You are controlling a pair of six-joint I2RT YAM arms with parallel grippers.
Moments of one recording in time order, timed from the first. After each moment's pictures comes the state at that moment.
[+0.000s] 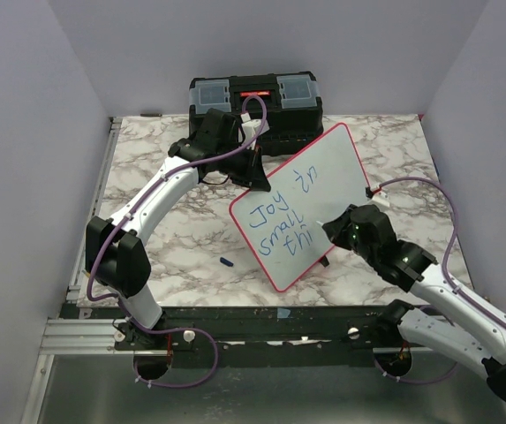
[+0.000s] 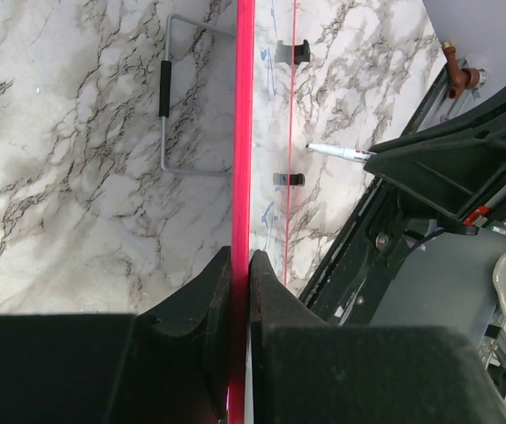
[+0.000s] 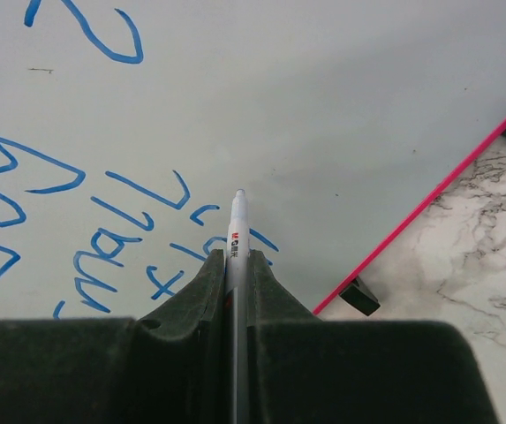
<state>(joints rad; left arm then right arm) -0.49 1.68 1.57 -0.67 0.66 -0.20 0.69 0.81 0.67 -0.43 0.35 0.84</state>
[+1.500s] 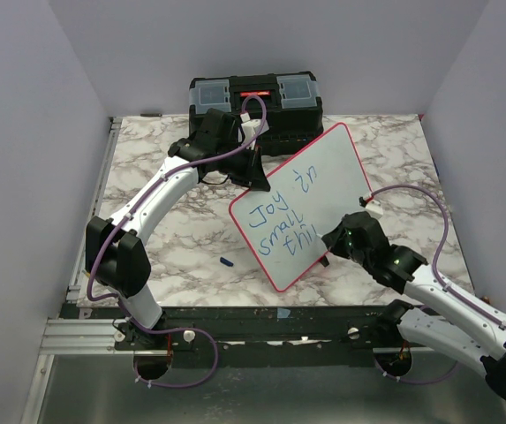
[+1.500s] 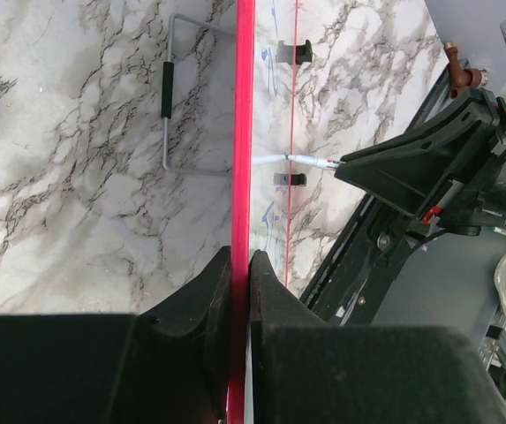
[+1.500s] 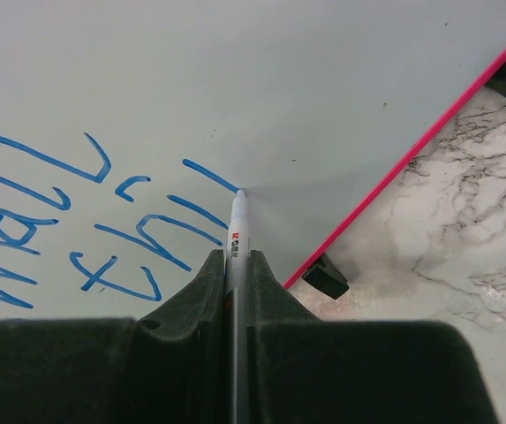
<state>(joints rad) -0.48 1.68 1.57 -0.67 0.66 -0.20 0.69 0.85 0.57 -0.41 0.33 0.85</state>
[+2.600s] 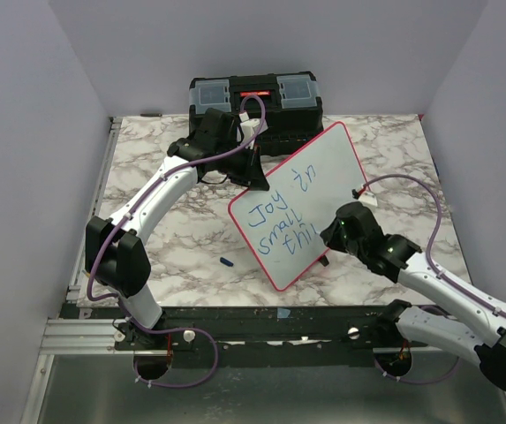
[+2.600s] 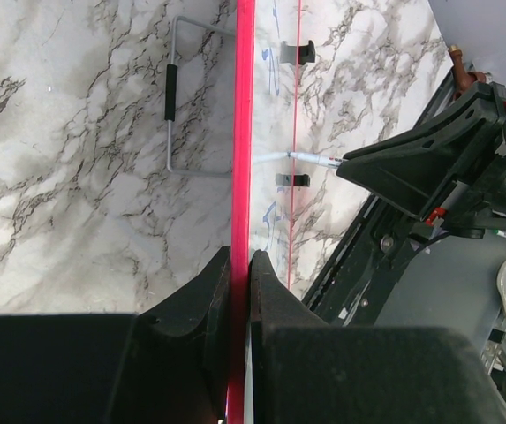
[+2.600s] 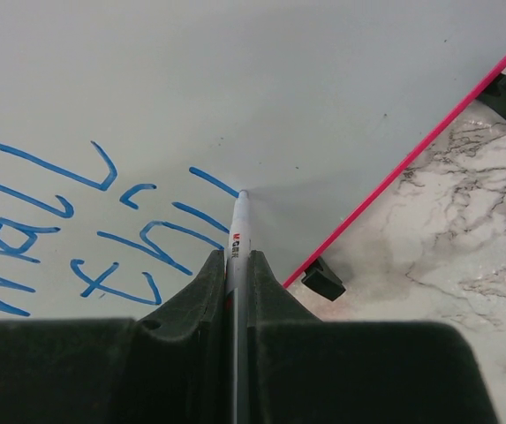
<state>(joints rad) -0.48 1.68 1.57 -0.67 0.66 -0.20 0.69 0.95 0.67 -0.46 0.33 0.81</state>
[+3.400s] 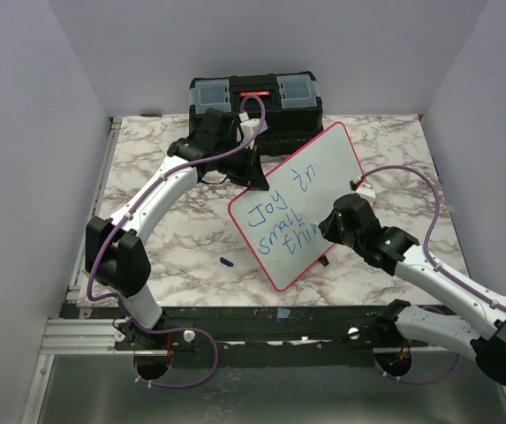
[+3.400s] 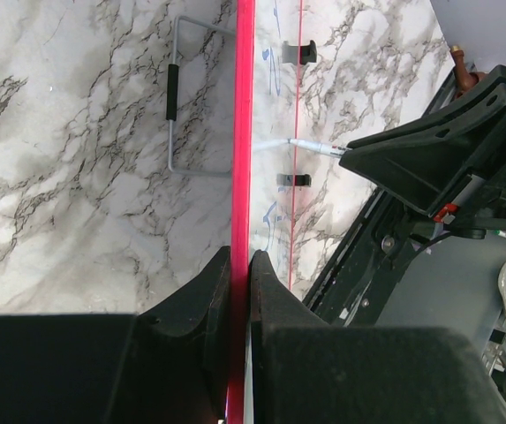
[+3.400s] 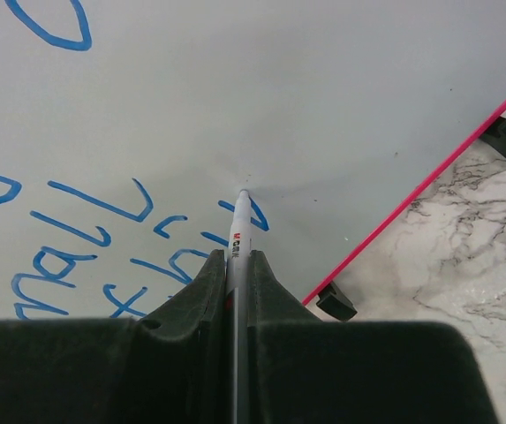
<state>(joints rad) -0.48 1.68 1.57 -0.68 0.66 -0.20 0.69 1.01 0.74 -0.45 0.34 0.78</state>
